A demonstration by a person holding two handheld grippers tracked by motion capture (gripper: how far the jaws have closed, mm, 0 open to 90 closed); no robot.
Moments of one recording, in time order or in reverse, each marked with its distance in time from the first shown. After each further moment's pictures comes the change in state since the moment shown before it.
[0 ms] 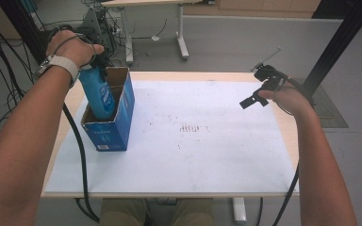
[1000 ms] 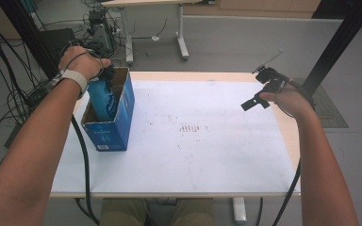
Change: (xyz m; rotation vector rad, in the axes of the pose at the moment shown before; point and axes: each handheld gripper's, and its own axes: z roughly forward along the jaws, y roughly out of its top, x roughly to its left) left arm -0.002 0.012 0.046 0.036 -0.004 0.033; right arm -0.002 -0.006 0.002 0.006 0.003 0.012
